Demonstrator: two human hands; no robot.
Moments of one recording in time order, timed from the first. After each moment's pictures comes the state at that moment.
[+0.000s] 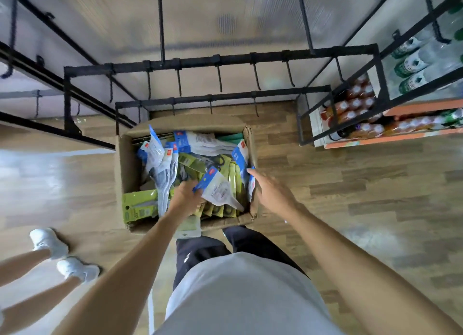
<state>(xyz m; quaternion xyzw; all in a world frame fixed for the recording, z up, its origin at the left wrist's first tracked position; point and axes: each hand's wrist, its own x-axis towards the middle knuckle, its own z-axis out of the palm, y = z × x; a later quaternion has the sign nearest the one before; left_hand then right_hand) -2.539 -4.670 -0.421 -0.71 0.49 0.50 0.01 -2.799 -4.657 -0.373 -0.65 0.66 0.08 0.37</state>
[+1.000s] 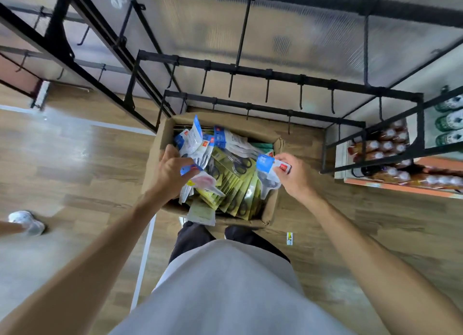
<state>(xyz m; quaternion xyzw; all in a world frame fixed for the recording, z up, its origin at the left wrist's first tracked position) -2.453 -4.661 -0.333 -0.72 0.64 0.25 -0.12 -2.784 -4.712 -0.349 -0.61 0.65 -0.14 0.42</state>
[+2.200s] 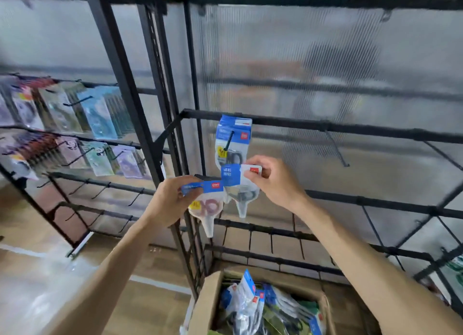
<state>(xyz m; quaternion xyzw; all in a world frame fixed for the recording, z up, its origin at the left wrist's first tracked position) -2.274 -4.773 -0.029 -0.59 0.68 0.19 -0.39 -2.531 -4.850 -0.004 -0.79 0.43 -0.35 0.28</state>
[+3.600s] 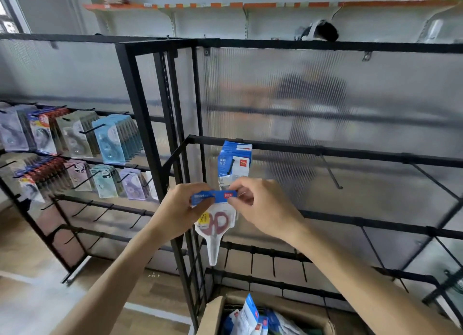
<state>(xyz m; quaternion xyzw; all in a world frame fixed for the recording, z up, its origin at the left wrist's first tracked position) -2.294 -4.753 0.040 -0.54 0.75 0.11 -0.37 -2.506 -4.781 0.064 -0.84 0.41 -0.31 0.21</state>
